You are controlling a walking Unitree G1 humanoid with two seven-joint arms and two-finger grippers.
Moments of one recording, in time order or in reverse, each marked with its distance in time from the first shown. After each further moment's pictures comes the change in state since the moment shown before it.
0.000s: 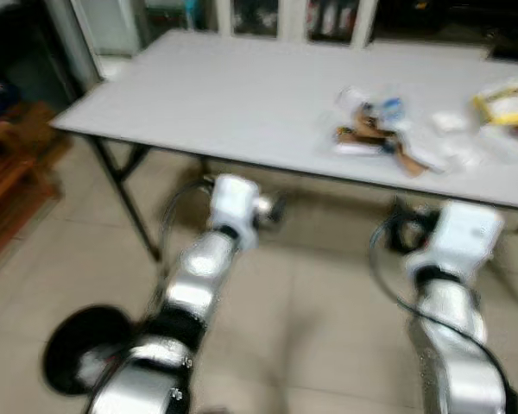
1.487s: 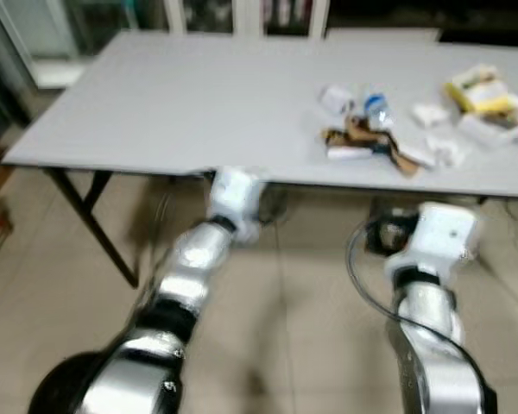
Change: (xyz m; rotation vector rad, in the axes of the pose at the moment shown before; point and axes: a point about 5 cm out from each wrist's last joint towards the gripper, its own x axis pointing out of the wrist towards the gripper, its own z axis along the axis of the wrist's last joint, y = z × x) left arm -0.003 0.023 0.015 0.036 -0.071 -0.043; right arm -0.007 0.024 0.003 0.016 -0.030 0.055
